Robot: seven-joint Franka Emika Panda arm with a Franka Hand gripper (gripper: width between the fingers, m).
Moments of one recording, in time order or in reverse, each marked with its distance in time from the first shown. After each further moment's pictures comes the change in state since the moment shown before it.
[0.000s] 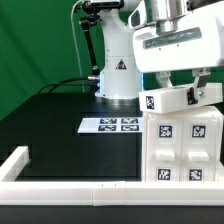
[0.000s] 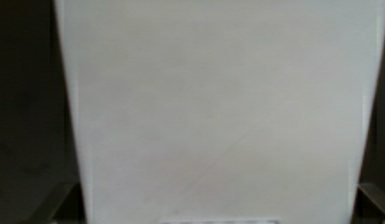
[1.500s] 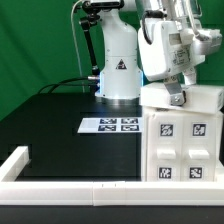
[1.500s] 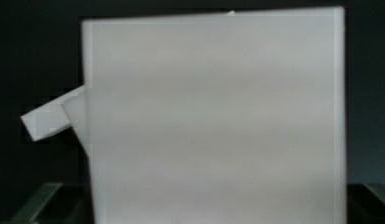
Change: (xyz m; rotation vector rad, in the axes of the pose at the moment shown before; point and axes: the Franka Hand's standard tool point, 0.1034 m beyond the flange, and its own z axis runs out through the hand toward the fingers) arm -0.004 -0.001 0.000 0.019 -0.111 0.939
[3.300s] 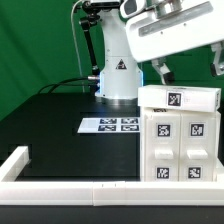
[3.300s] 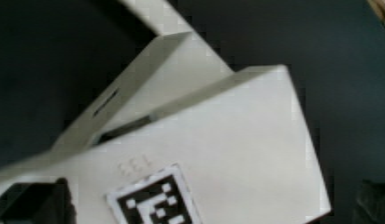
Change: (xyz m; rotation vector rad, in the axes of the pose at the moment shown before) arm -0.012 0.003 -0.028 -0.052 0.000 -1.468
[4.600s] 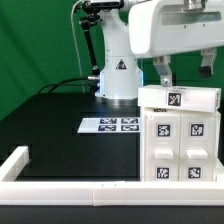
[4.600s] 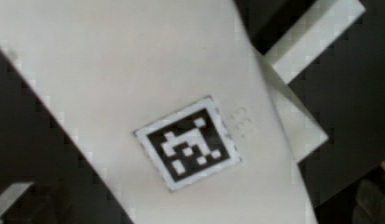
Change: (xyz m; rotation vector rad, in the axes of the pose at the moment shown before) arm 0.004 0.006 0.006 -0.135 -0.049 -1.376
